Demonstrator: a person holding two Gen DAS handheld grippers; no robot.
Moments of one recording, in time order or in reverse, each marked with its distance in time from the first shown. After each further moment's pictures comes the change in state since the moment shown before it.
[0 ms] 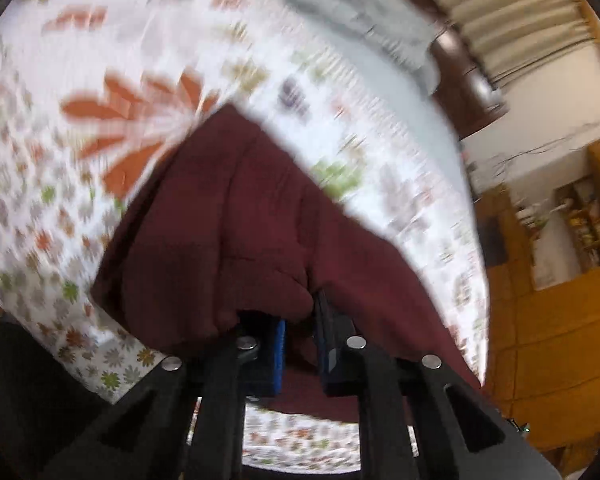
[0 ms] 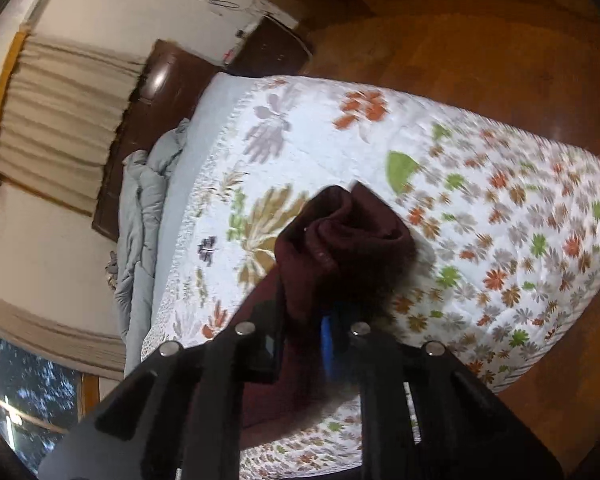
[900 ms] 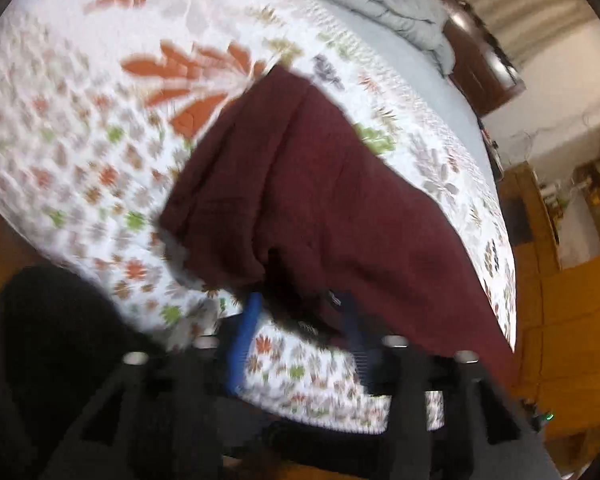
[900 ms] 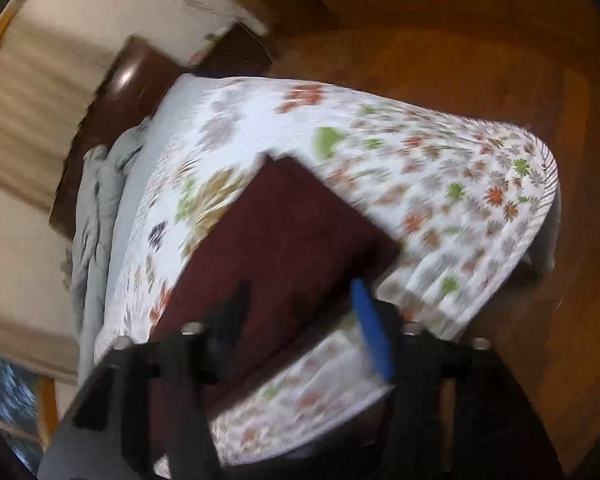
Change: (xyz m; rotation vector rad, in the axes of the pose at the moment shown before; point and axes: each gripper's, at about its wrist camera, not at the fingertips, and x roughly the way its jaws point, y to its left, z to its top) left arm -0.029 0.025 -0.041 0.067 0.068 0.114; right arm -0.015 0.006 -0.077 -0.065 0.016 -0.140
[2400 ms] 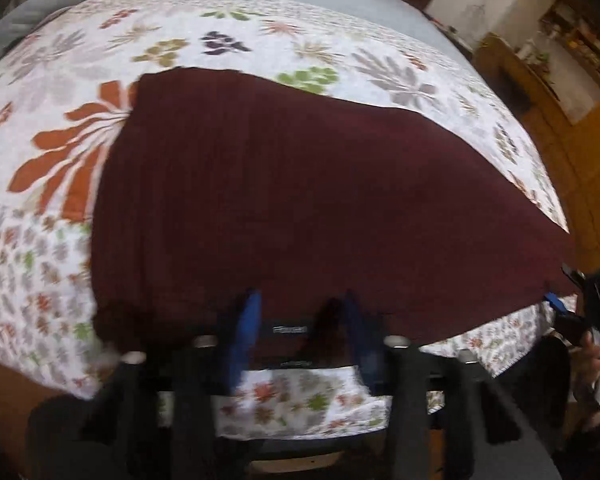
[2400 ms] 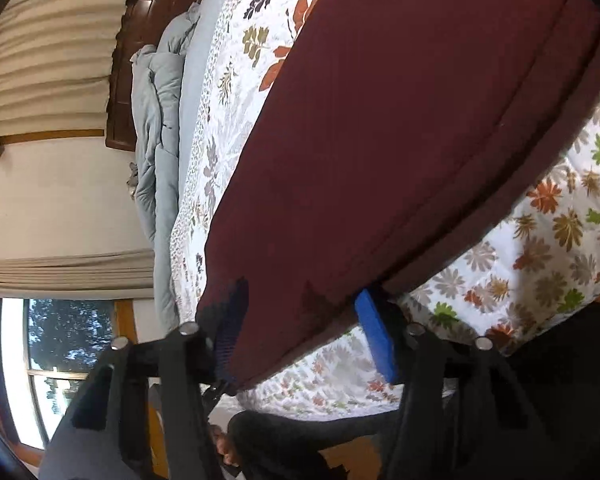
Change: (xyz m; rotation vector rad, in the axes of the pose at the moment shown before) left arm 0.078 -0.041 0.012 0.412 0.161 0.128; right arm 0.115 0.136 -0.127 0.157 0.404 0.233
